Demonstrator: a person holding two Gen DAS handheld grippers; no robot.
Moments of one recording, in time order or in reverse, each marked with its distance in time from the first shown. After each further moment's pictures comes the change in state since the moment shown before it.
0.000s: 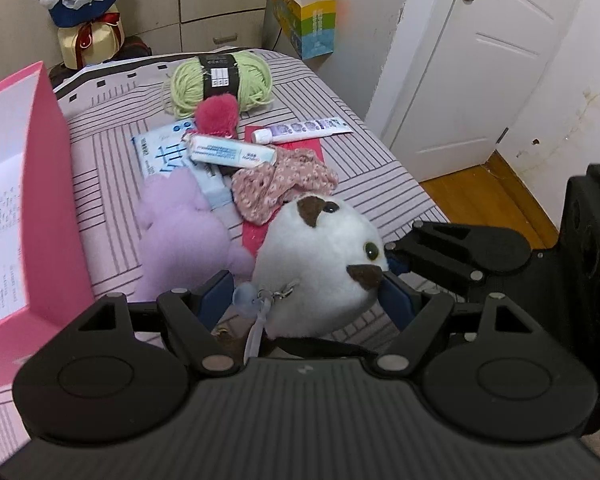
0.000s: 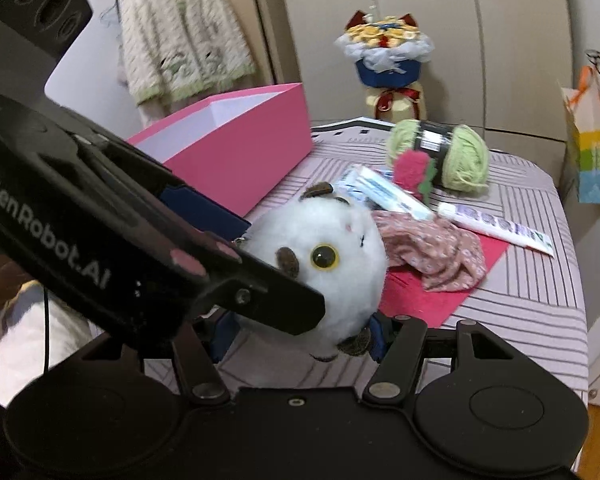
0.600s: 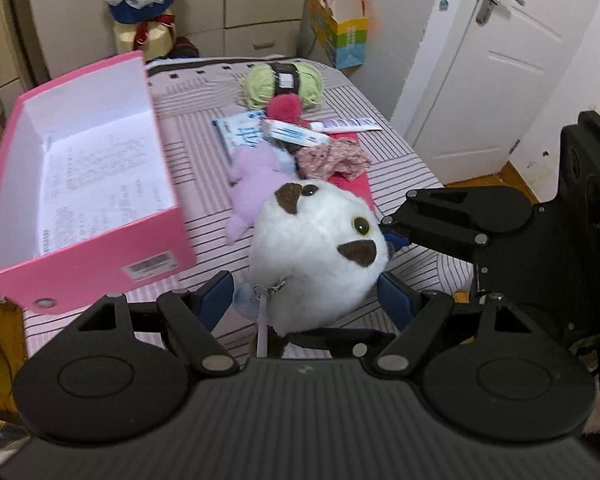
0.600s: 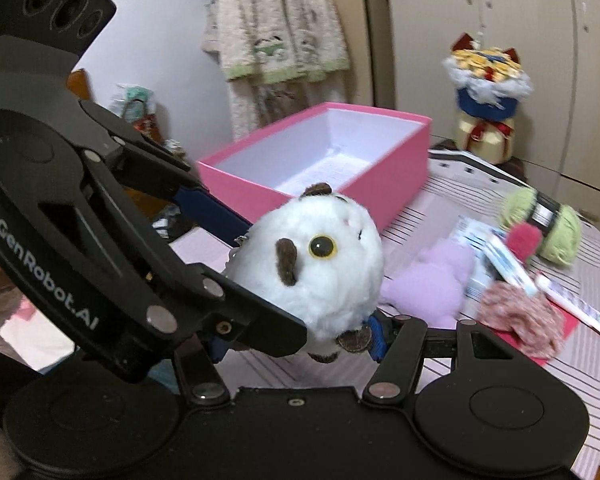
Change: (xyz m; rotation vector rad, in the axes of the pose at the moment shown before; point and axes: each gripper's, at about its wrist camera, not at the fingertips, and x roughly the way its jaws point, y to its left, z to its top) left arm -0.107 0.034 -0.049 -0.055 -0.031 0.063; right arm -0.024 0.093 0.044 -0.176 0.042 0.163
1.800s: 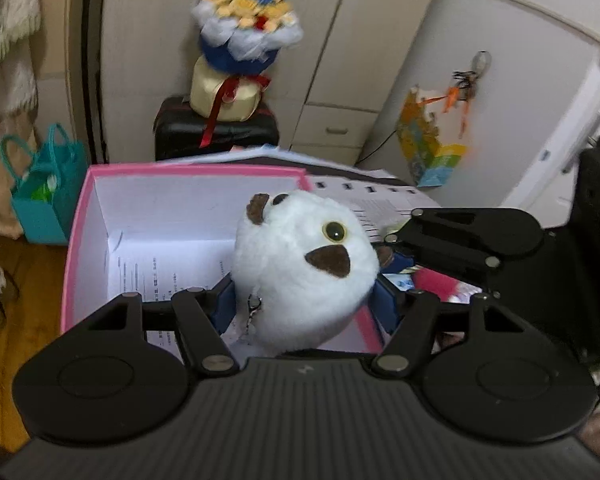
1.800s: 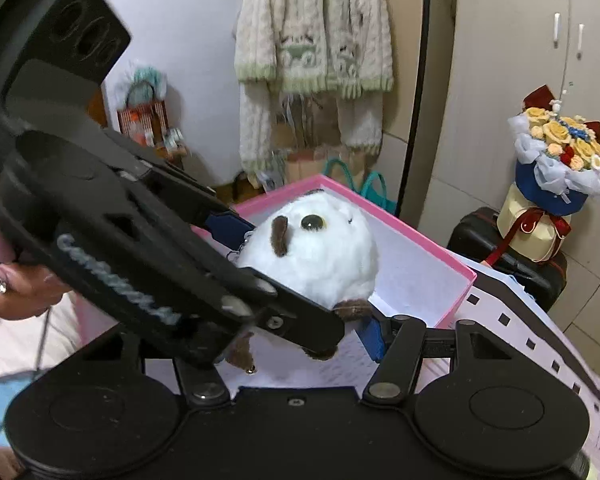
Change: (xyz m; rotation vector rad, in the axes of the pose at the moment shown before) left arm 0.064 0.212 0.119 -0.248 -0.187 -0.017; right arm 0.170 -0.063 0.174 -0.232 0.059 0.033
